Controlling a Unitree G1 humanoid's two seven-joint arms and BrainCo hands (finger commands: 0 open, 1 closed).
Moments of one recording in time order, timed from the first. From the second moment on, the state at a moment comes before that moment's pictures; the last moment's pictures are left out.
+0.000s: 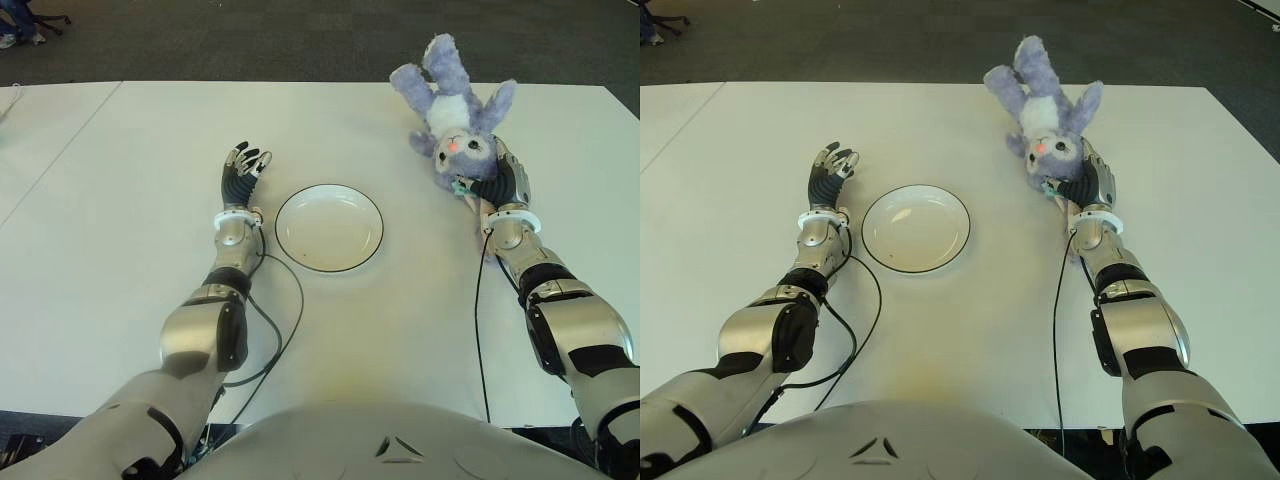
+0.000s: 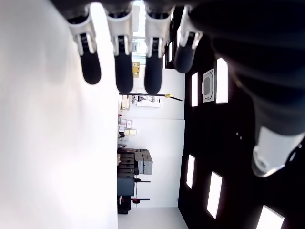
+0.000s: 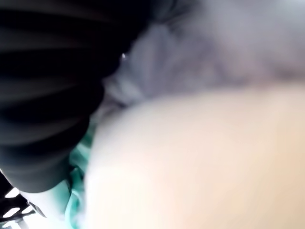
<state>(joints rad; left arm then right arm) -0.61 0.06 0.31 1.23 0.00 -0.55 0.08 -0.66 -0.49 0.18 1.27 -0.44 -0.58 -0.56</state>
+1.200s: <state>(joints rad) -0.61 0.06 0.31 1.23 0.00 -0.55 0.08 -0.59 -0.49 0.22 1.07 -0.53 -0.84 -0.71</state>
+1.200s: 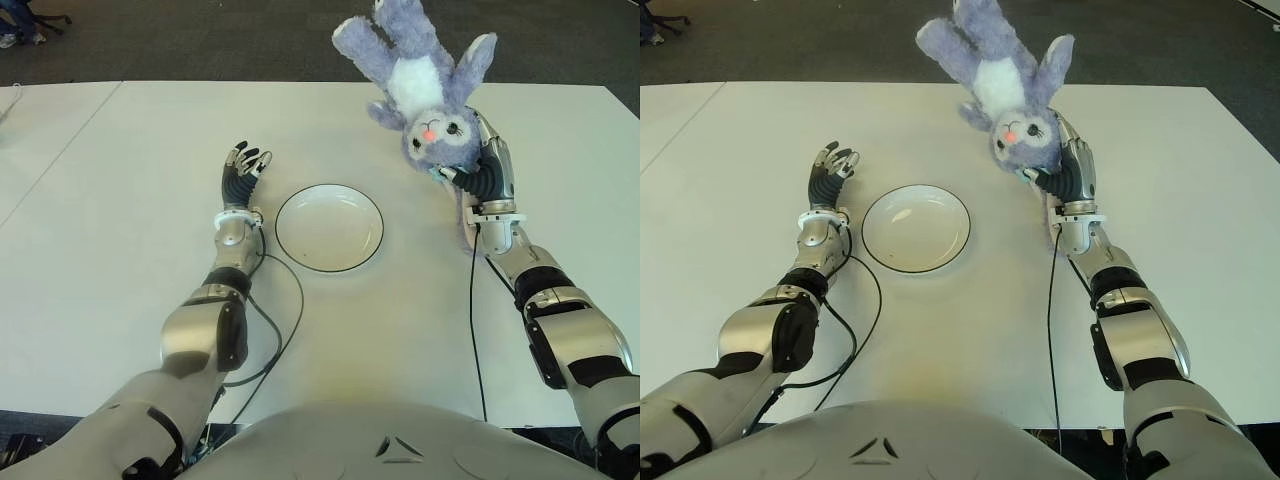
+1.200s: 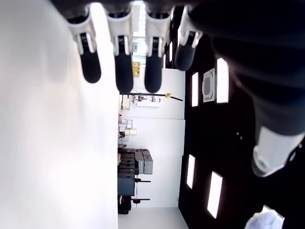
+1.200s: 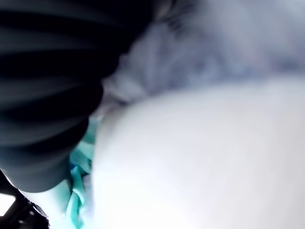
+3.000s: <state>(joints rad) -0.61 0.06 0.31 1.23 0.00 -0.55 0.08 -0.30 -0.45 0.27 0.56 -0.61 -1.00 -0.47</state>
